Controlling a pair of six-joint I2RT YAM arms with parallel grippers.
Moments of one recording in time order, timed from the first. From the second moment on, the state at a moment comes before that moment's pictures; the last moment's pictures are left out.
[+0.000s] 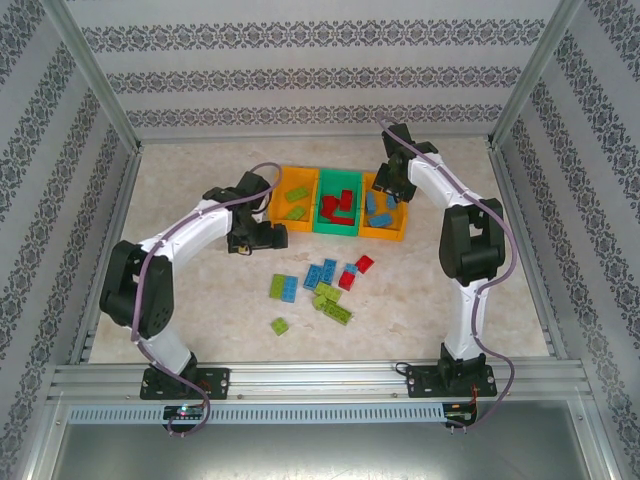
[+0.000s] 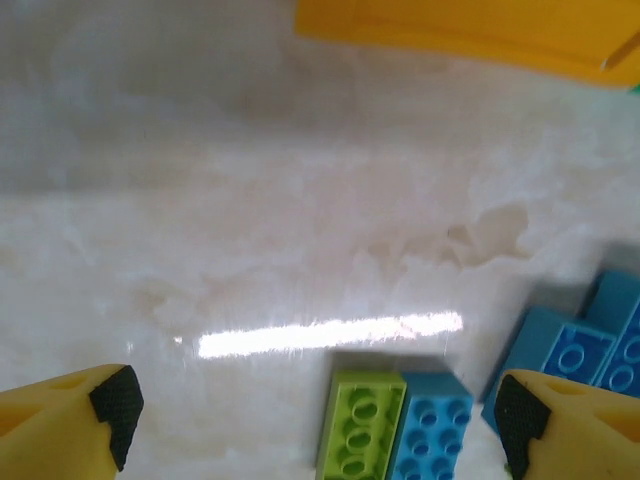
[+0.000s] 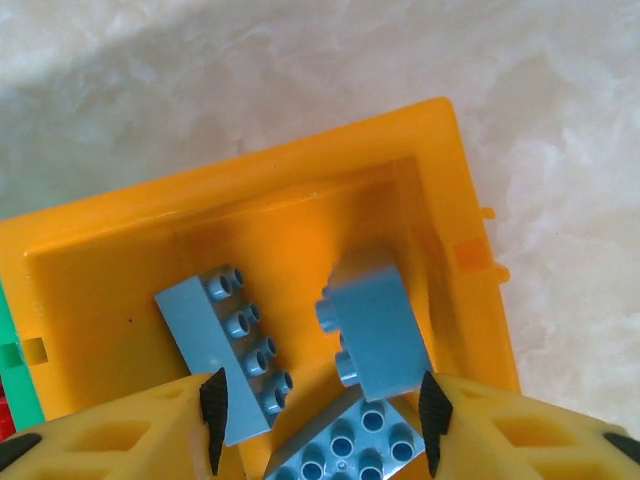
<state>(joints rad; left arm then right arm) -0.38 1.68 1.25 -0.89 0.11 -0.47 0.22 2.09 1.77 -0.87 0.06 0.63</state>
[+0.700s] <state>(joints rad) -0.62 1.47 1.03 -1.02 0.26 -0.80 0.20 2.03 1.75 -0.84 -0.01 0.61</state>
